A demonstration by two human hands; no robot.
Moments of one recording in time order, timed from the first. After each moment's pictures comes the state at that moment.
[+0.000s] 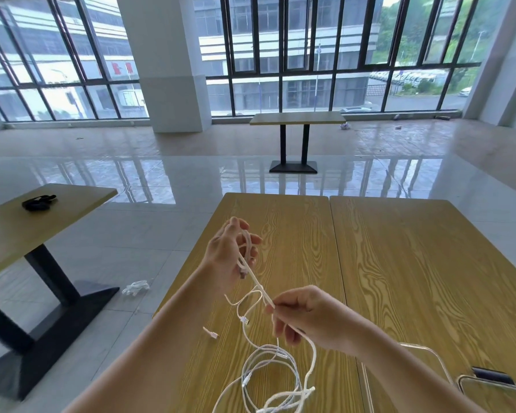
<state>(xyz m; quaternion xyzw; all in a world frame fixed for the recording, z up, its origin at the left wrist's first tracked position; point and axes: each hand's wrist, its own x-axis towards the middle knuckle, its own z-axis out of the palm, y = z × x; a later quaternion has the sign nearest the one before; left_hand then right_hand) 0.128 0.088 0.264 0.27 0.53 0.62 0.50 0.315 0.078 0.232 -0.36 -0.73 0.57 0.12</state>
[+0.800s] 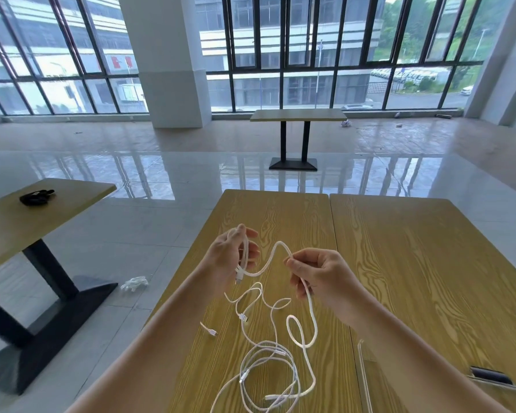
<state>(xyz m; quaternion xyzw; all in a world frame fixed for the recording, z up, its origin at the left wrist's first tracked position) 0.115 0.093 0.245 0.37 0.59 0.54 0.47 0.311 0.113 0.239 -0.42 -0.62 0.58 0.33</state>
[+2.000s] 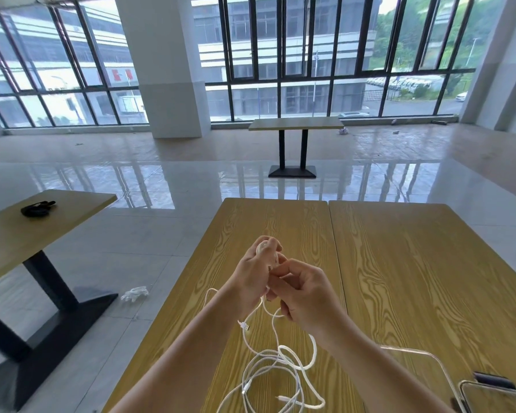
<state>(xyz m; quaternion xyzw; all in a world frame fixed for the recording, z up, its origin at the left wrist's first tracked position) 0.157 0.088 0.244 0.43 0.51 0.53 0.52 0.287 0.079 0.235 -0.39 -0.63 0.56 0.38</state>
